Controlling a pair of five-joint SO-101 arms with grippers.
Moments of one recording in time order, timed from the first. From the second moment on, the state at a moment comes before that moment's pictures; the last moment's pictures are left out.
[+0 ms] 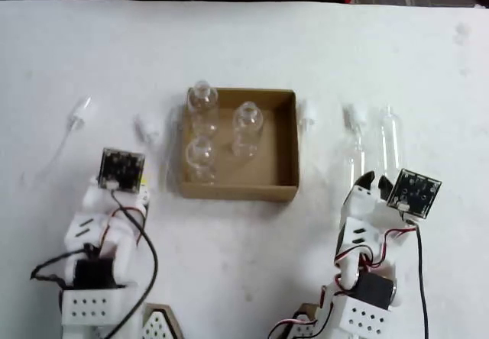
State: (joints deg) left arm -8.6 -90.9 91.5 40.9 -12.1; right arm 16.4 -103.0 96.4 42.1 -1.7
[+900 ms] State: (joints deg) left arm -9.6 -62.5 85.5 26.2 -10.2; right arm 23.6 -103.0 95.4 33.1 9.7
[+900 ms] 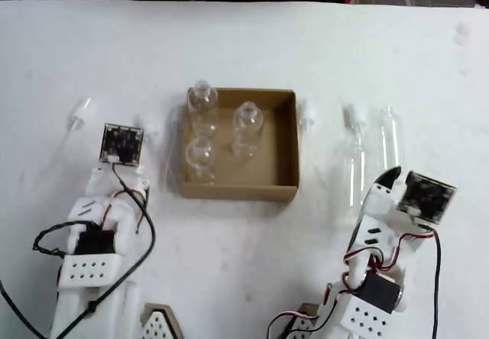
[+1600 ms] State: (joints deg) left arm -9.1 -62.5 85.5 26.2 -10.2; right arm 7.6 -74.0 58.7 49.4 20.7
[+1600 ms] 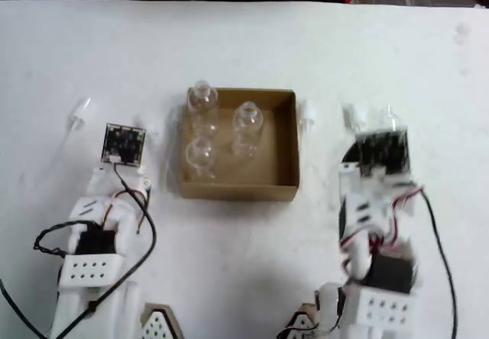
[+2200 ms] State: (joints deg) left arm -9.1 -62.5 85.5 26.2 -10.2; right arm 7.6 2.5 -10.9 88.5 21.3
